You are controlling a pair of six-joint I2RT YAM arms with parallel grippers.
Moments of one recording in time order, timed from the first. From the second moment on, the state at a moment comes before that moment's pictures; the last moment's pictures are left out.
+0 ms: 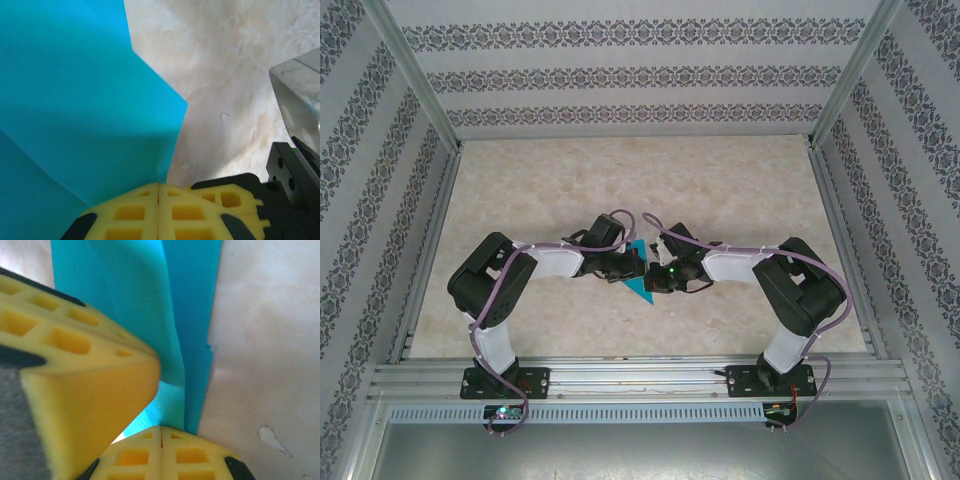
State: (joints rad) left arm -0.60 1.83 0.91 -0.01 0.52 -0.79; right arm 0.63 1.73 0.81 -0.20 -0.49 0.62
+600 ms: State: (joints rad) left arm -0.58 1.87 0.92 0.01 0.52 -0.80; right arm 0.65 1.74 0.85 -0.26 -0.46 0.59
